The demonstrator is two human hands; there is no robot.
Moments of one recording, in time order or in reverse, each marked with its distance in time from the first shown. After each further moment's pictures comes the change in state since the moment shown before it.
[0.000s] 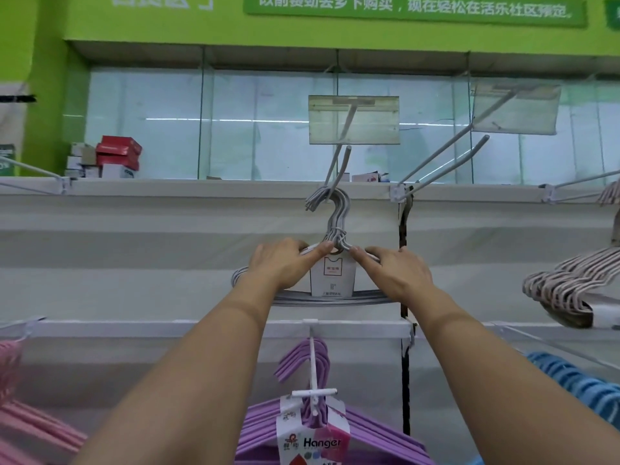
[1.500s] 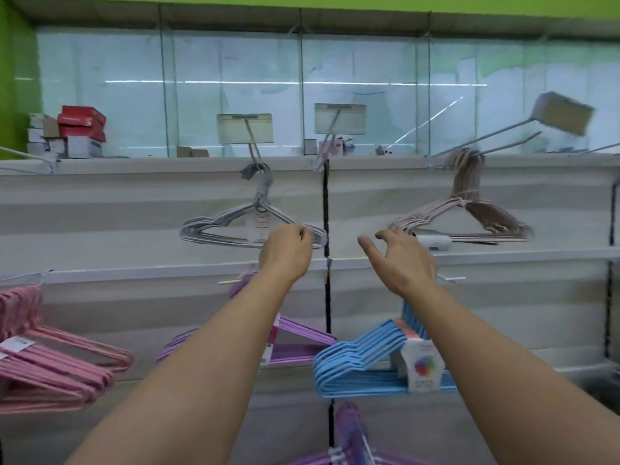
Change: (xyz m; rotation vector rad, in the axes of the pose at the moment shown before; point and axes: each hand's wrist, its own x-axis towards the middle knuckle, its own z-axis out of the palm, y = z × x) left_hand -0.158 0.185 -0.025 -0.304 0.103 -0.086; right_hand -0.194 0.093 -0.118 0.003 0.138 0.140
